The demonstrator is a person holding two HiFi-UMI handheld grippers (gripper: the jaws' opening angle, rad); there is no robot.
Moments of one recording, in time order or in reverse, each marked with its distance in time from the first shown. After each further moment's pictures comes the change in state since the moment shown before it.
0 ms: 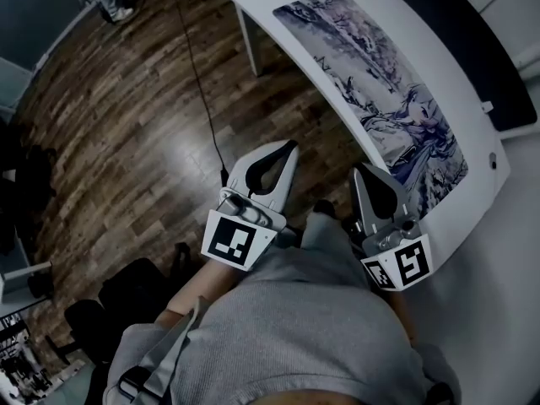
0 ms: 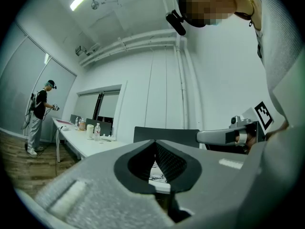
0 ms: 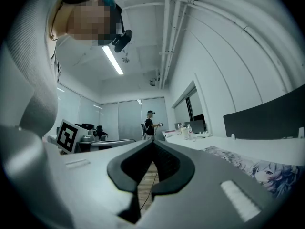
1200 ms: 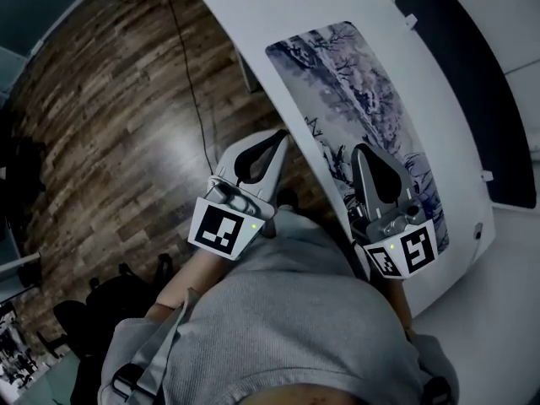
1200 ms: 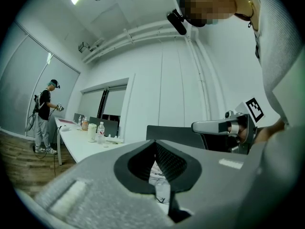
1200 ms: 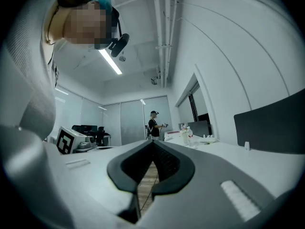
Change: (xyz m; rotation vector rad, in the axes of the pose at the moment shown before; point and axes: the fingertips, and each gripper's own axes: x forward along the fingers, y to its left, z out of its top) left arm 0.178 0.127 -0.013 -0.004 0.022 0.071; right arm 0.170 -0.169 0.019 0.011 0.003 0.095
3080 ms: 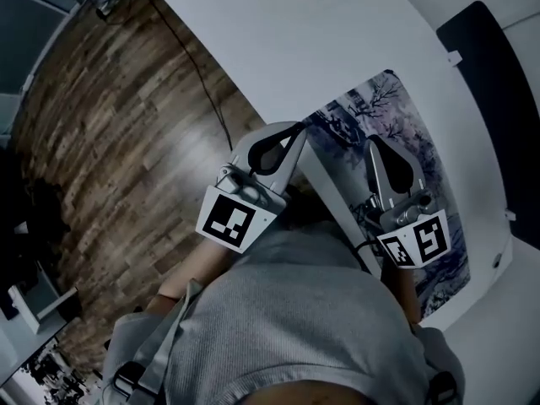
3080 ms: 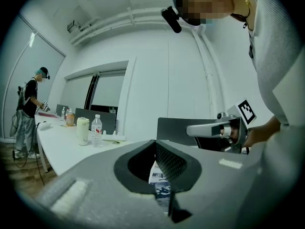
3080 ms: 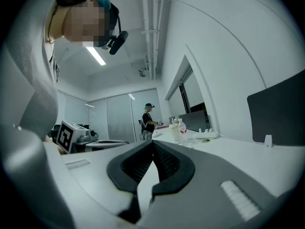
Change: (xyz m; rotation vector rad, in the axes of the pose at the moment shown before) left arm 0.162 0.205 -0.014 0.016 0.098 -0.195; right arm 0.232 -0.115 -0.041 0.062 0.065 -0.109
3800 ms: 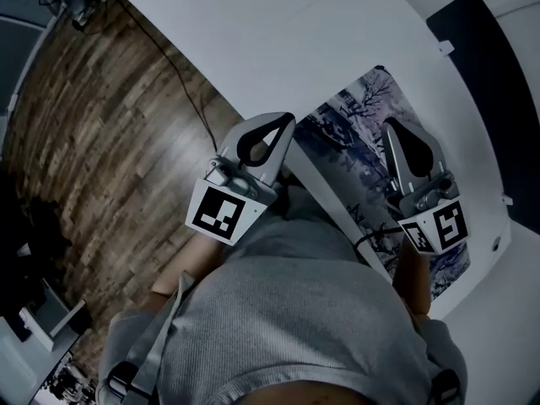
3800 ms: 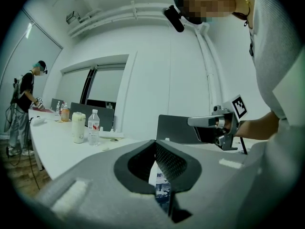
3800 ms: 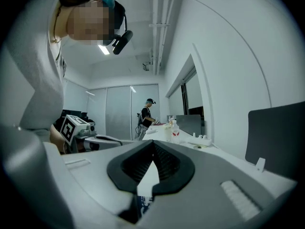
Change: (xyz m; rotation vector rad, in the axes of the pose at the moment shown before) left arm 0.028 0.031 -0.008 -0.042 0.044 -0.063; right arm 0.015 -0.045 0.022 -0.132 0.065 -0.022
